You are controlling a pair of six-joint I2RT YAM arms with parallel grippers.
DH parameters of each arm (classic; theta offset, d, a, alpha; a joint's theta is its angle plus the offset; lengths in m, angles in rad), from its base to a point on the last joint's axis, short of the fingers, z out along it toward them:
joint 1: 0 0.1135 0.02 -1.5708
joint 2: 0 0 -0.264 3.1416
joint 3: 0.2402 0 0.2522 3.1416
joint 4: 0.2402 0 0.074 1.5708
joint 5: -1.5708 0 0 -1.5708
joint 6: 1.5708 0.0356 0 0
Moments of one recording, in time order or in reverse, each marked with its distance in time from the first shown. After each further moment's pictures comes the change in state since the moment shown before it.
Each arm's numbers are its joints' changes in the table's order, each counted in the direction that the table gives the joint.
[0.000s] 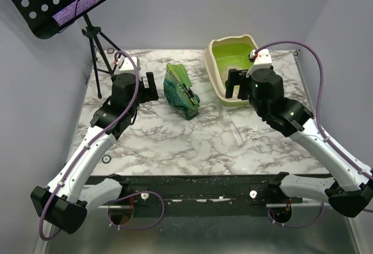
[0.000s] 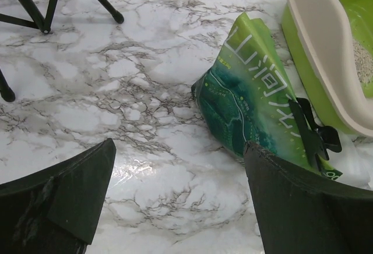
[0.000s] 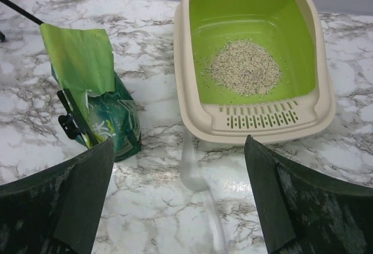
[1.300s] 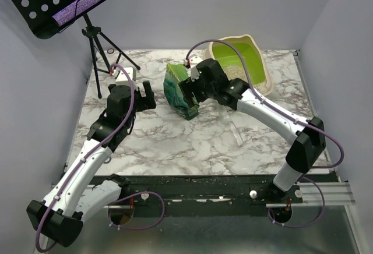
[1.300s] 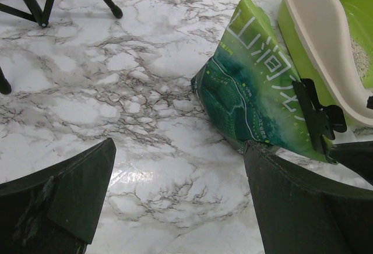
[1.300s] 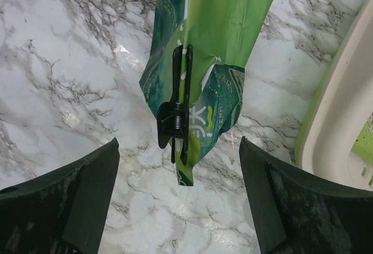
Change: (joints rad) left arm 0.000 -0.129 -0.150 -0.061 -0.013 0.005; right arm 0.051 0.533 0.247 0.005 0.471 -0.203
